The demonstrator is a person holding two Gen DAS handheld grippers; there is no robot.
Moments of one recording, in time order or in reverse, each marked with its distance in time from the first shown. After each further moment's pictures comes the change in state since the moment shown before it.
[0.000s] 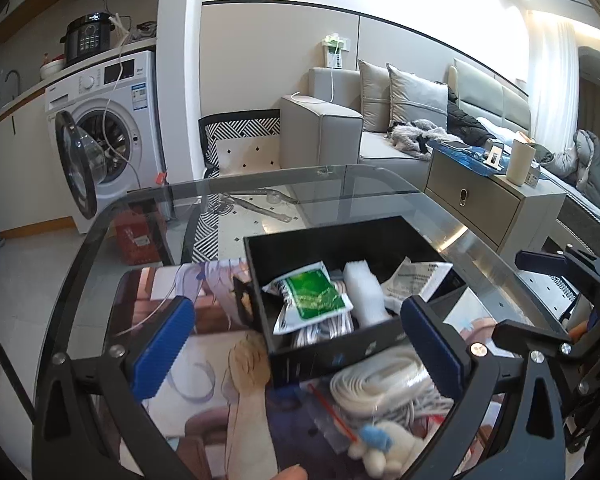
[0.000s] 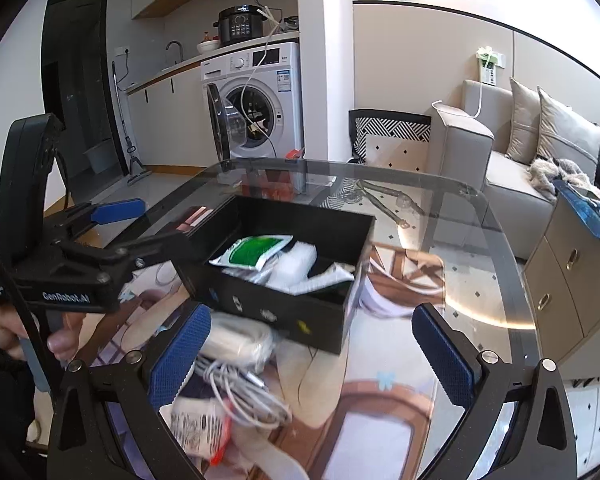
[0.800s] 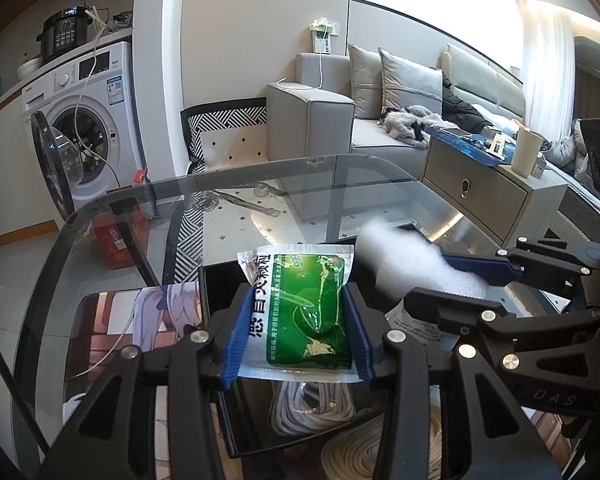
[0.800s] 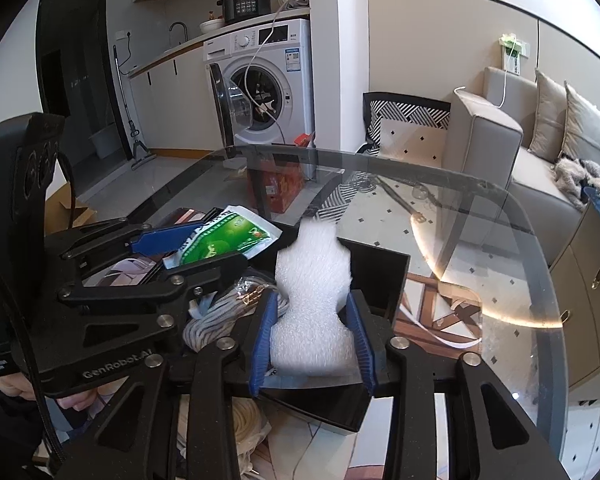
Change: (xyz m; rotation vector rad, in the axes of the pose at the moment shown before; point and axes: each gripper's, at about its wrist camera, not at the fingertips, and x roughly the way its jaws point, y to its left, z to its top) left arm 0.070 -0.013 0.027 0.029 0.046 -0.034; right arm 0.086 0.001 0.050 -0.031 0.071 0.033
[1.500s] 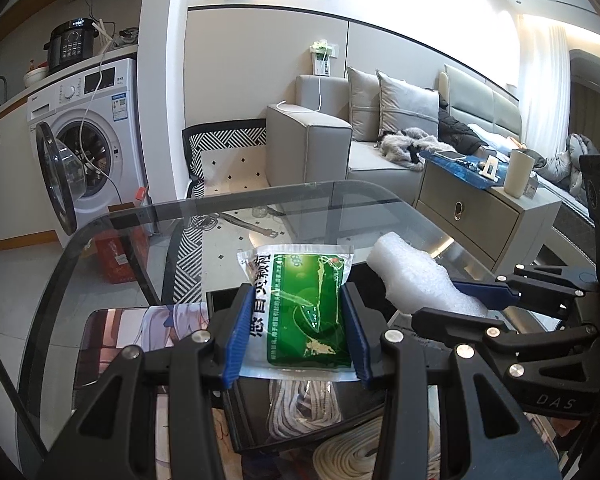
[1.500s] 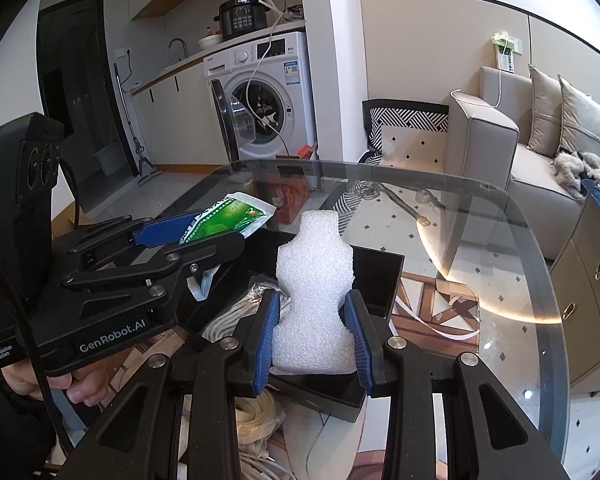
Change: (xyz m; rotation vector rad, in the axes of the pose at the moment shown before) left arm -0.021 0.002 0.008 -0.012 -0.074 -0.010; right arm -0.022 -0.002 -0.001 0.043 -0.028 0.039
